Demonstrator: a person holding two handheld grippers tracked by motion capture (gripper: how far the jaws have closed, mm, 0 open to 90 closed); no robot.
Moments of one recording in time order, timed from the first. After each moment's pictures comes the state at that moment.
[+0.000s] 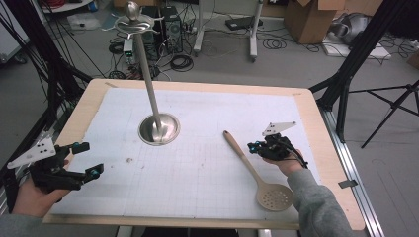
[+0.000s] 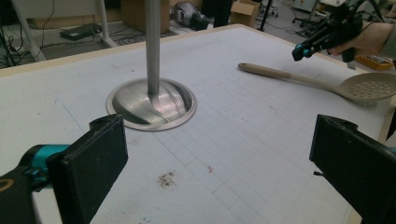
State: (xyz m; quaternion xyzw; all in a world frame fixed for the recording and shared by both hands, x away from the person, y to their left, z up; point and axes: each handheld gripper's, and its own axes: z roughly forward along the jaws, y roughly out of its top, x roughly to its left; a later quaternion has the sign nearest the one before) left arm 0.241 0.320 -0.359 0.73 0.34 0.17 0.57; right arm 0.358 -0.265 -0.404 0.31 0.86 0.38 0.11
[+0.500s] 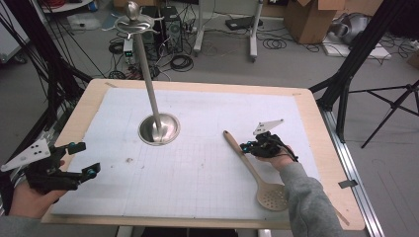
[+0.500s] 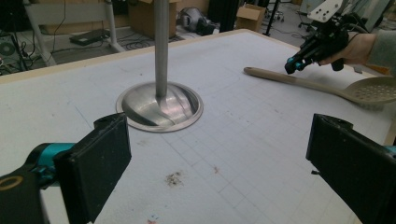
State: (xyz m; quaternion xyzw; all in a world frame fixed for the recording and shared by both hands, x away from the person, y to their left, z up) left arm 0.235 0.327 -0.358 0.73 0.34 0.18 0.57; right arm 0.380 -0.251 -0.425 0.27 0.88 0.38 0.08
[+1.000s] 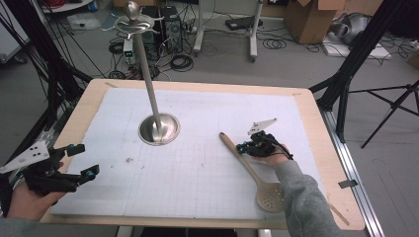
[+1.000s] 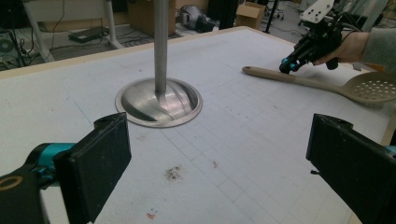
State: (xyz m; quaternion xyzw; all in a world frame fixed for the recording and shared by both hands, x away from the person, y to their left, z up) left arm 0.233 0.328 -0.361 0.73 0.34 0.18 0.56; right arm 0.387 -0.239 -0.430 0.26 0.89 0.37 0.07
